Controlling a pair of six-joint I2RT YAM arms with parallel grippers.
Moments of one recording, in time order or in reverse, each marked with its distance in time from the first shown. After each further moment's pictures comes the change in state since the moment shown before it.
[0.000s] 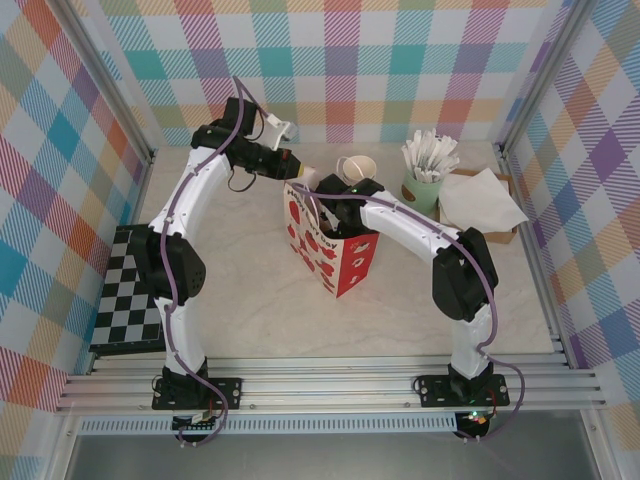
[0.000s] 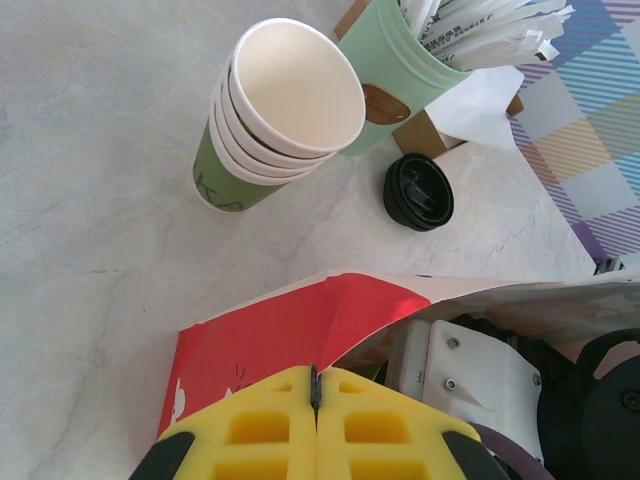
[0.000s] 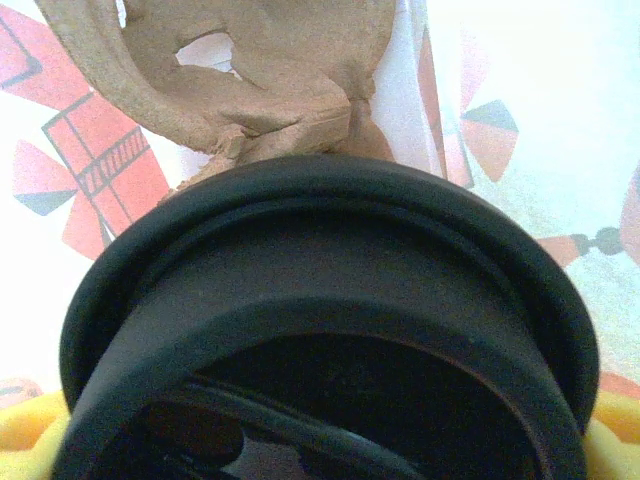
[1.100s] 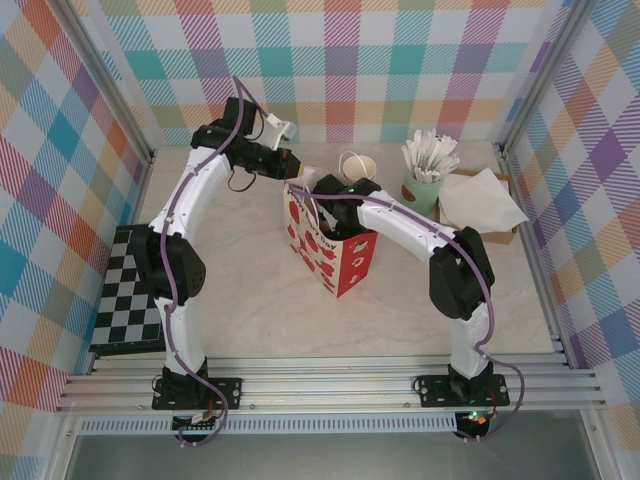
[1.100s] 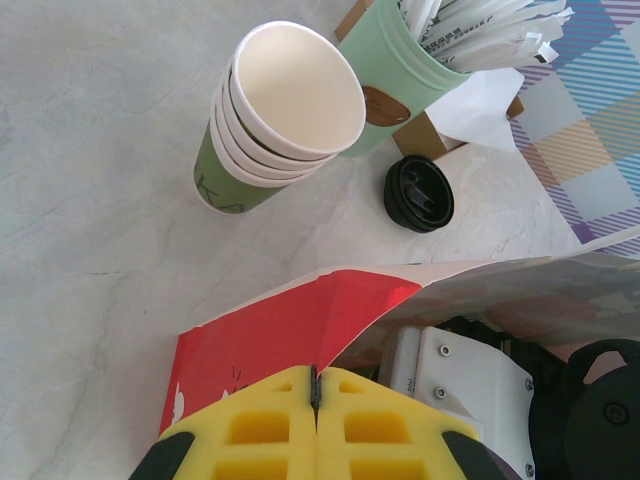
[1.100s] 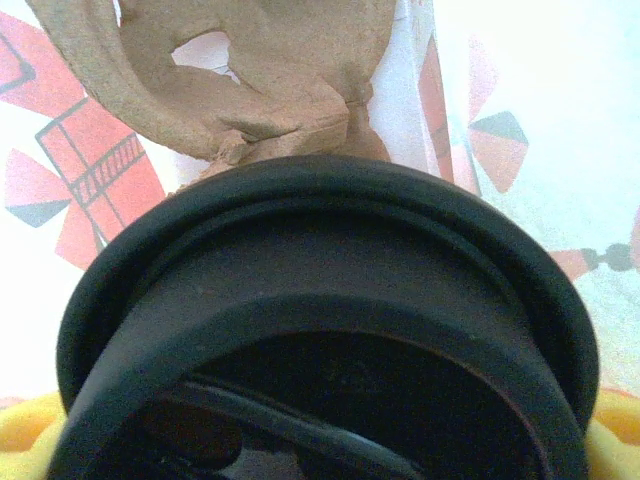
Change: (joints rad) left arm 0.000 0.000 0.000 0.003 0.000 0.000; right arm 0.000 0.033 0.026 -0.014 0.019 -0.018
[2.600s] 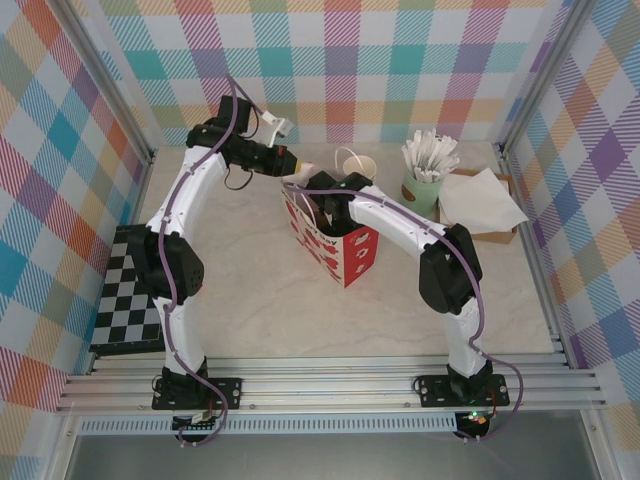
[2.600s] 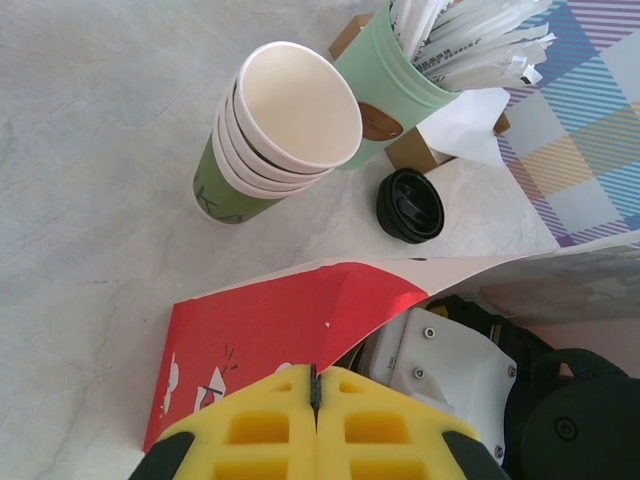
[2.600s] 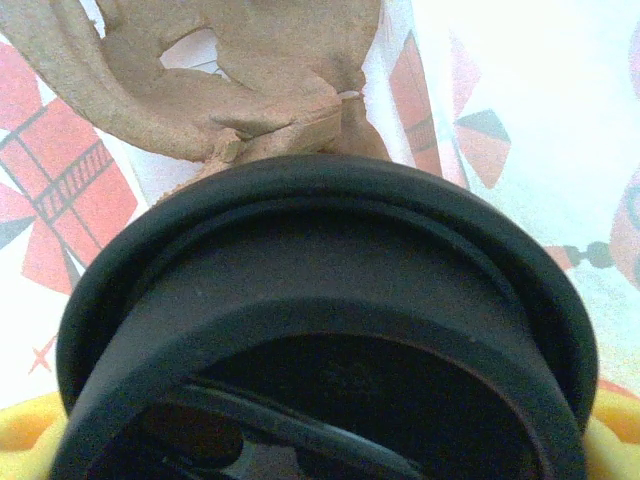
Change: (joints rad) left arm 0.024 0.001 0.005 0.011 0.040 -0.014; right arm 0.011 0.059 0.144 -0.091 0.175 0.004
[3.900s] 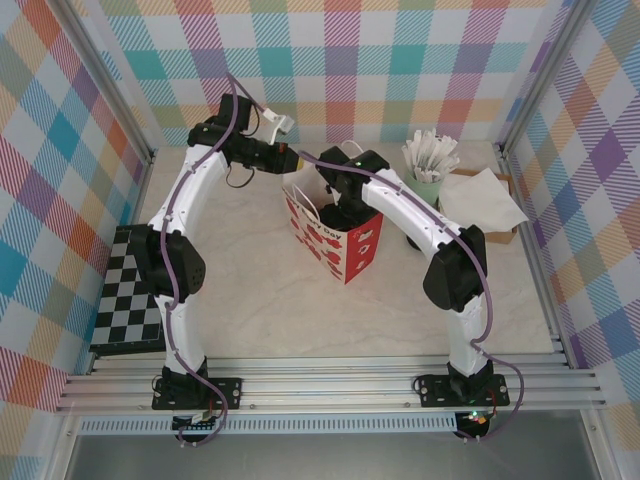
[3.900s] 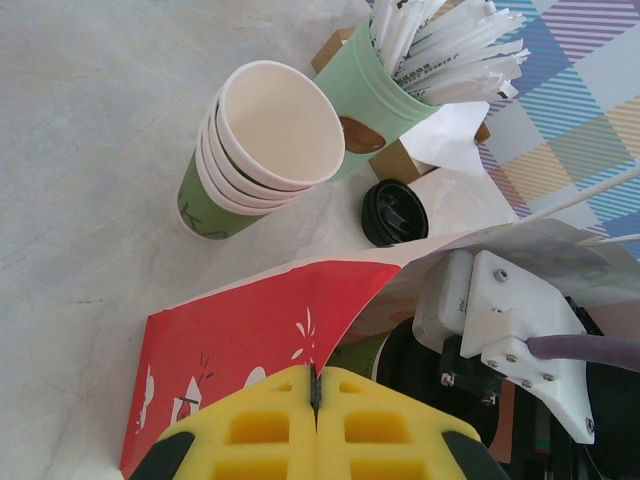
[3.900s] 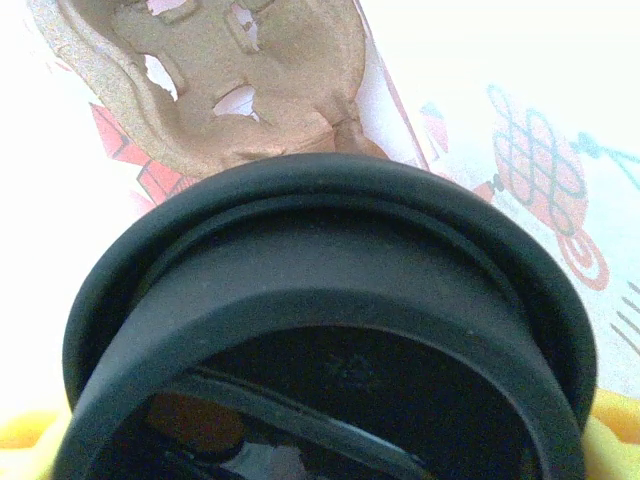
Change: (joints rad) left arm 0.001 0.022 0.029 0.015 0.039 -0.006; right arm -0.058 -0.009 0.190 -0.122 -0.134 0.116
